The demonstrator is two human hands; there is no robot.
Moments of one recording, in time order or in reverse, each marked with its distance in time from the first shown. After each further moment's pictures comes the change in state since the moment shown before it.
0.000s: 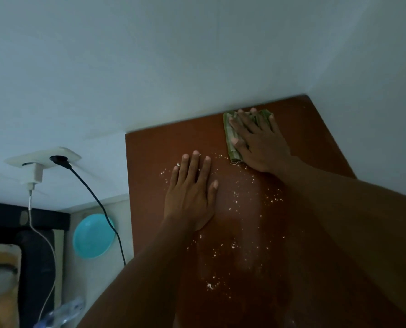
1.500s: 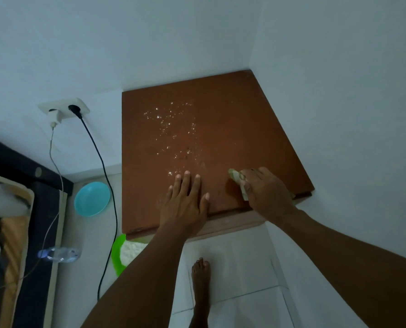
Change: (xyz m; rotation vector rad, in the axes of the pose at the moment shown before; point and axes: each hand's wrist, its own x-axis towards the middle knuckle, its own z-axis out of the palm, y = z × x) left_hand -0.260 0.139 0.036 -0.066 -0.140 -0.103; right_hand -0.387 -0.022 0.009 0.250 0.501 -0.103
